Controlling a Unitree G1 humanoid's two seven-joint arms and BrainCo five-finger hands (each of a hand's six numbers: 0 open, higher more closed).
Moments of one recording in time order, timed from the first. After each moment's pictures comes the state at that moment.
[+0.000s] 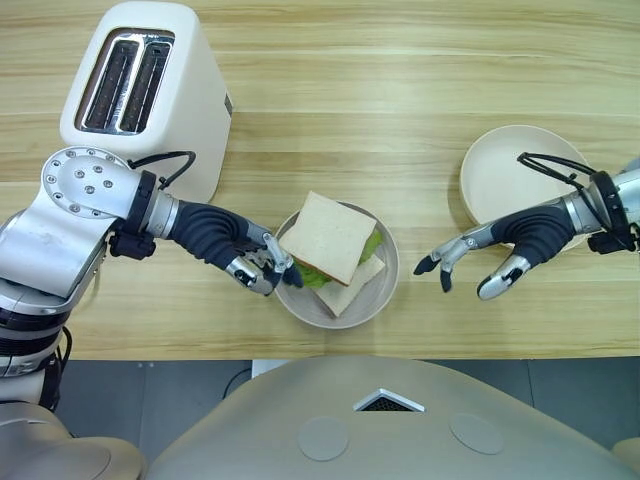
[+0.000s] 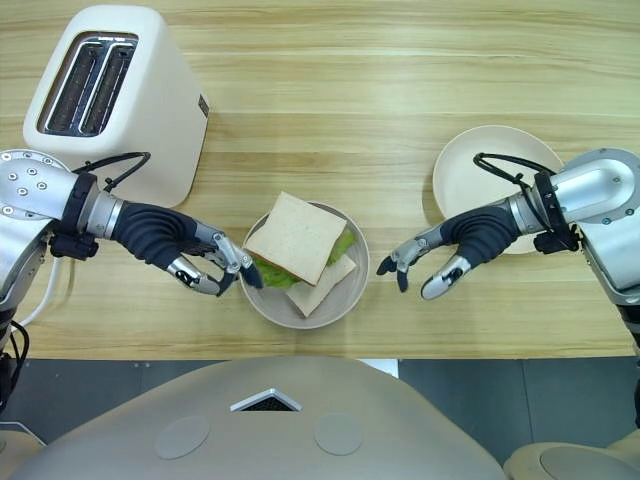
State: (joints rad) left arm -0.19 0.99 -0.18 -0.60 -0.39 0.69 -1.39; right arm -0.15 -1.14 0.25 -0.35 0.34 0.11 1.42
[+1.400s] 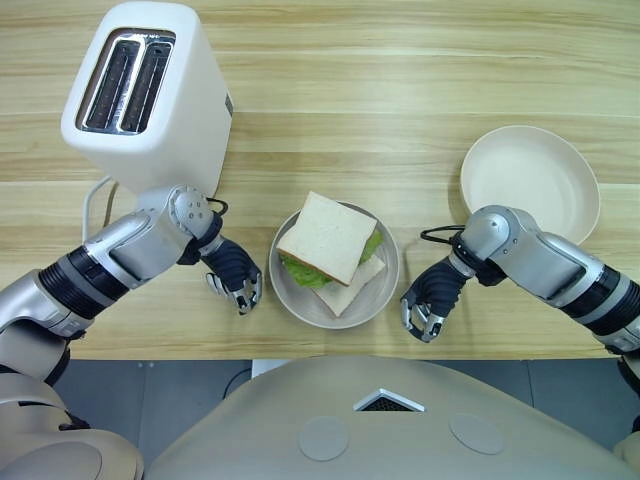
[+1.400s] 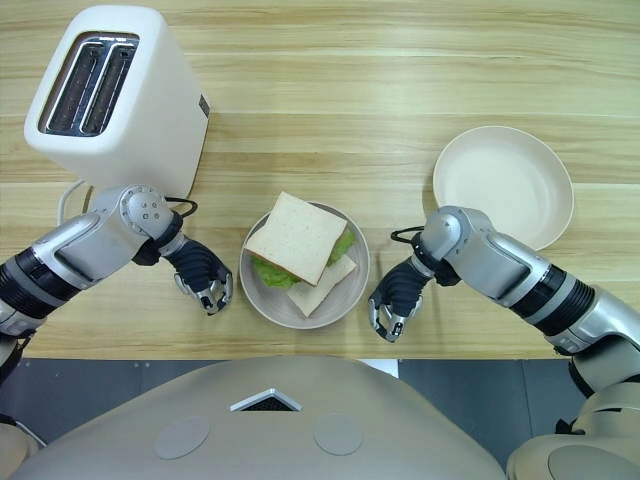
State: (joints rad) left arm -0.42 0.98 -0.87 -0.20 0.03 0.48 -1.44; right arm -0.36 -0.94 0.90 -0.27 0.05 0.41 1.43
